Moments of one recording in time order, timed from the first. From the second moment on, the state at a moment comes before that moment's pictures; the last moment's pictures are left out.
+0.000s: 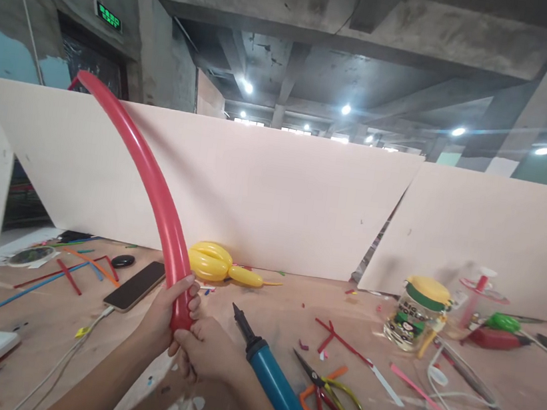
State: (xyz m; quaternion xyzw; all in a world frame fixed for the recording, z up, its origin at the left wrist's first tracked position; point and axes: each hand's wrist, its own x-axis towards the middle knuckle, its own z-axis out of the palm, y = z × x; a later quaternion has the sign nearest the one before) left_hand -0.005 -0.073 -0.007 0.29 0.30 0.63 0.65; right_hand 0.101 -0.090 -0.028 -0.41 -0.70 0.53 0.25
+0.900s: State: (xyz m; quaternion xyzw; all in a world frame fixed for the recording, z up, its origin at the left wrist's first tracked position) left_hand -0.012 -0.085 0.013 0.27 0.11 0.65 0.70; right_hand 0.124 -0.089 -0.012 -0.22 -0.63 0.69 0.27
